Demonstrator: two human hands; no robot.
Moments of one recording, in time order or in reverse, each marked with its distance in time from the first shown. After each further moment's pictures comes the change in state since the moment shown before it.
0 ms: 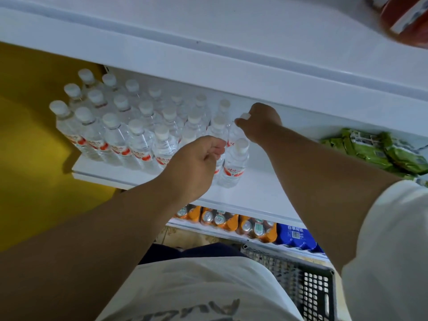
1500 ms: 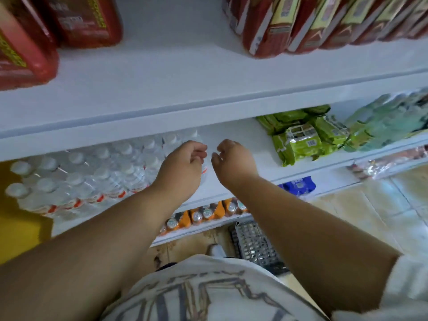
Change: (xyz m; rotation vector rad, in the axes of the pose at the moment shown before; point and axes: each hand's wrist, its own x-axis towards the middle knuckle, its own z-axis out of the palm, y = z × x) left_hand -0.002 0.067 0.001 0.161 -0.187 0.060; right_hand -0.173 -0.016 -0.035 0.254 0.161 0.249
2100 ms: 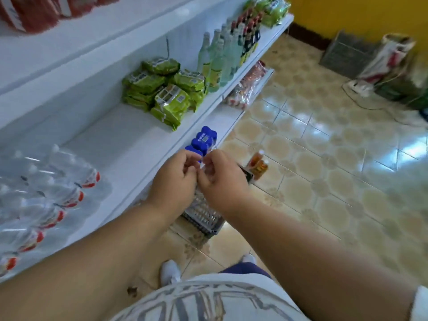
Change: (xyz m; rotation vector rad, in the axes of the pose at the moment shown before) left_hand -0.116 0.034 0.122 0.006 -0.639 0.301; right_hand -0.230 0.078 -0.046 0.142 0.496 0.426
